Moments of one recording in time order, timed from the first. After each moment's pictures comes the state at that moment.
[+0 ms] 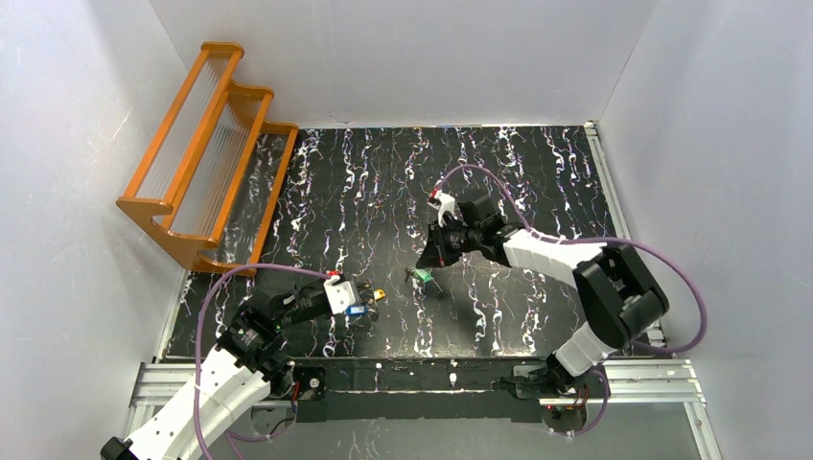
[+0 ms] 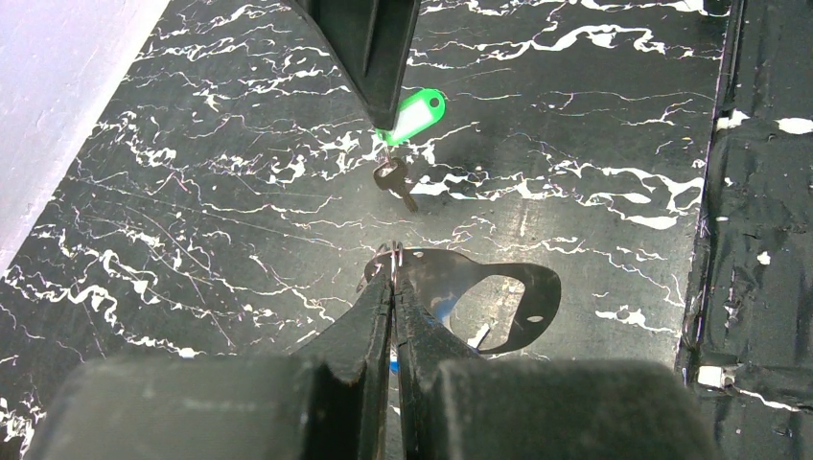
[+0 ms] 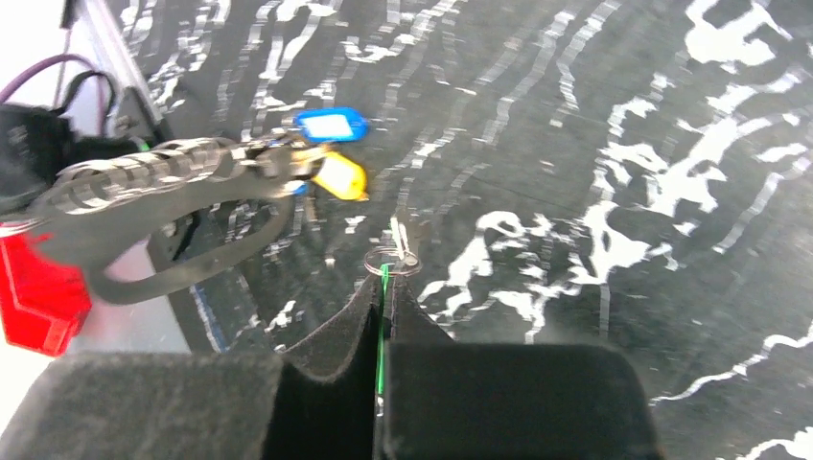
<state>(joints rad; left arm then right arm) -0.60 0.42 0.34 -0.23 0.49 0.54 0.66 1.54 0.86 -0.01 -0.62 0.33</state>
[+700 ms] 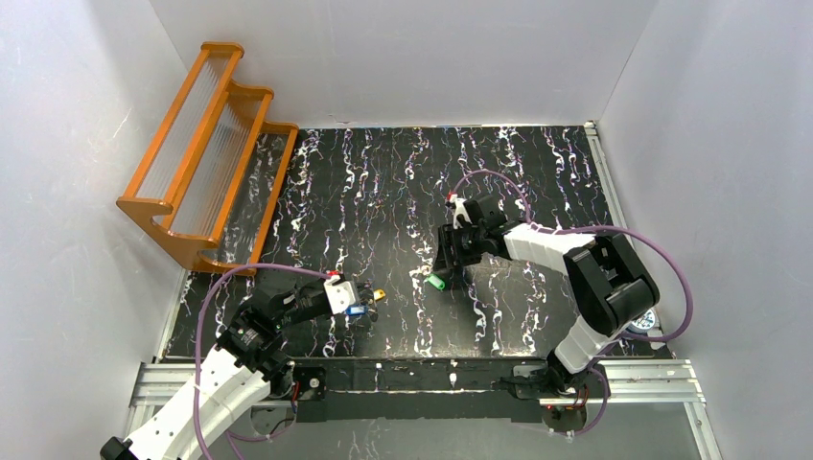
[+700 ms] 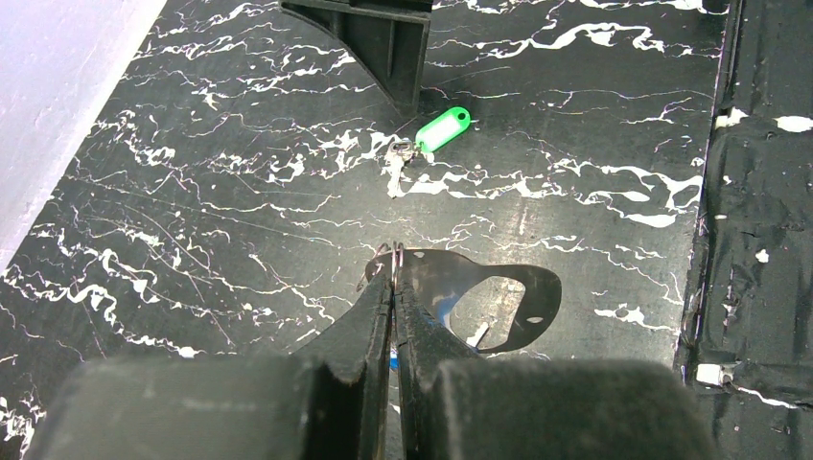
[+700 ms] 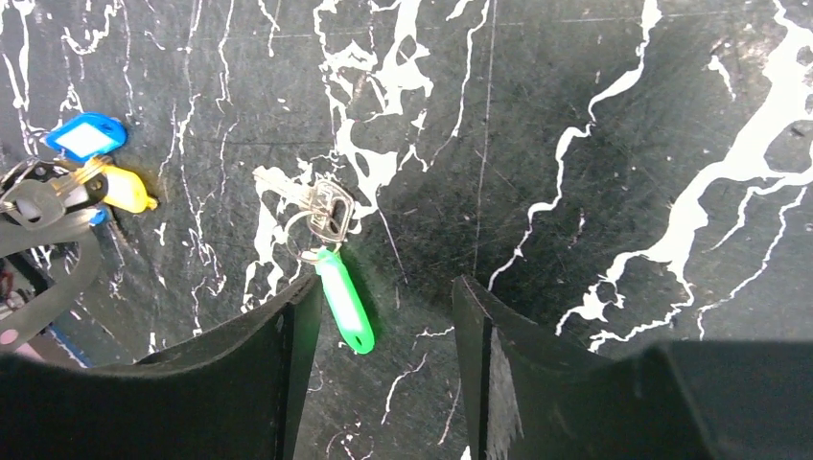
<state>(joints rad) -0.60 0.42 0.35 -0.24 0.49 0.54 0.57 1.65 0.87 -0.18 -0.39 0.32</state>
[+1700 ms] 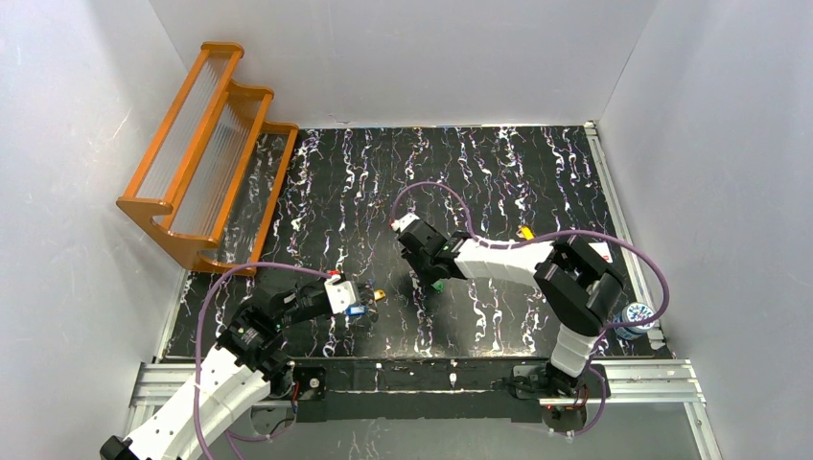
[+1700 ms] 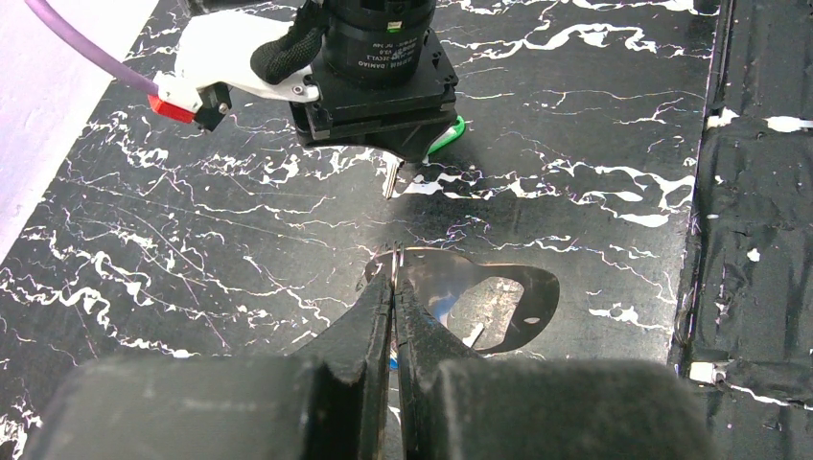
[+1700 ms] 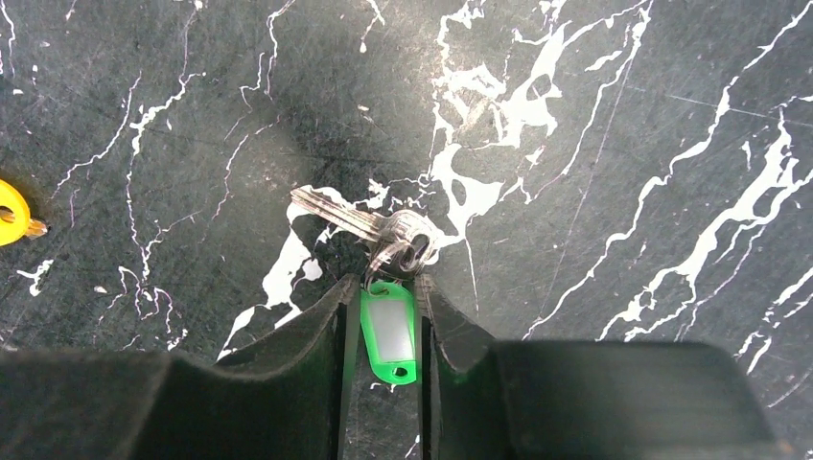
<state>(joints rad) -0.60 0.43 0.35 -0.25 0.51 0.54 0.96 1.76 1.06 -0.36 0.21 0.20</state>
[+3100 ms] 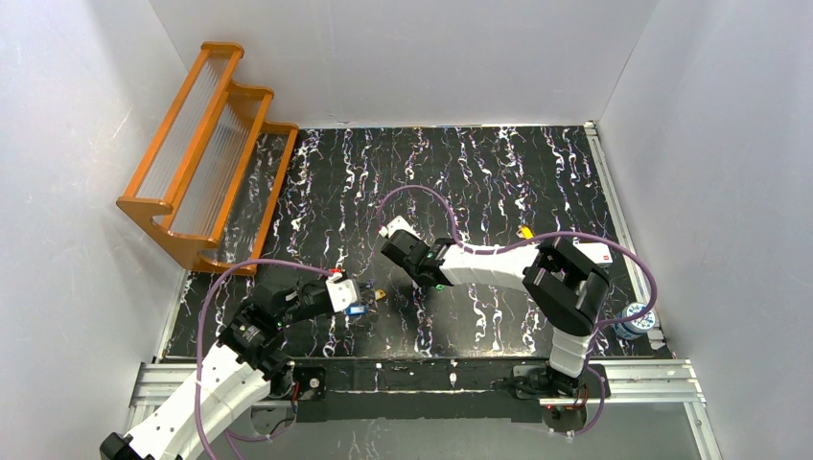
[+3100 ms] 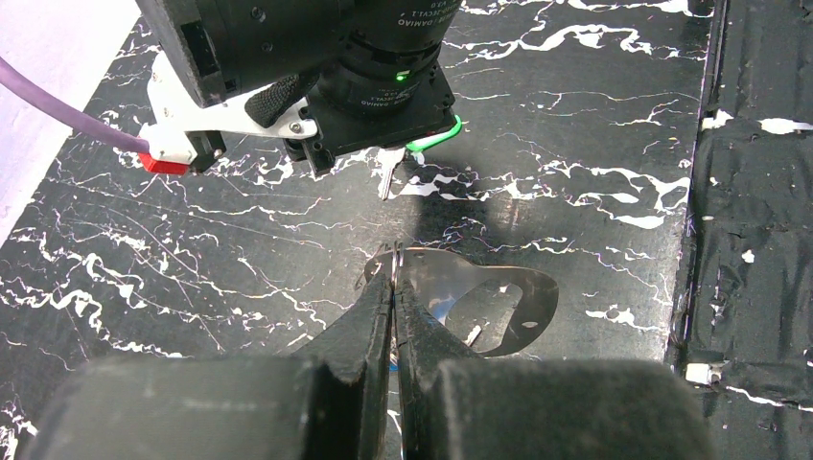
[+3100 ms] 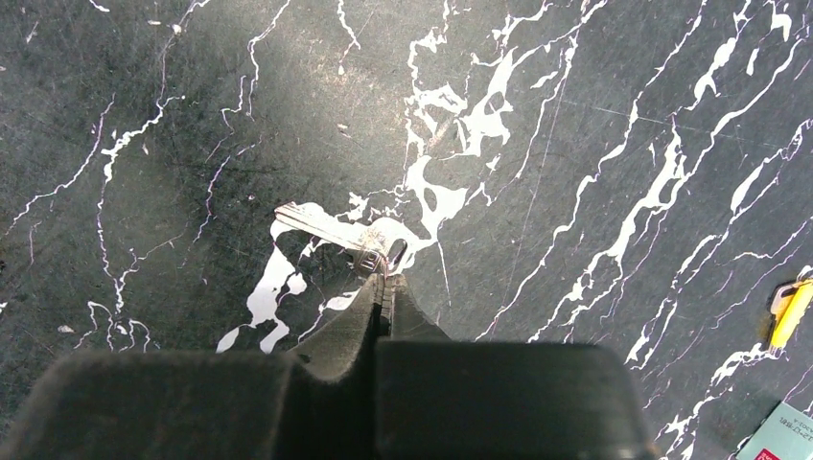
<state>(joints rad) -0.60 0.46 0.36 -0.24 0.51 0.53 1.06 1.81 1.14 -0.44 0.46 0.19</state>
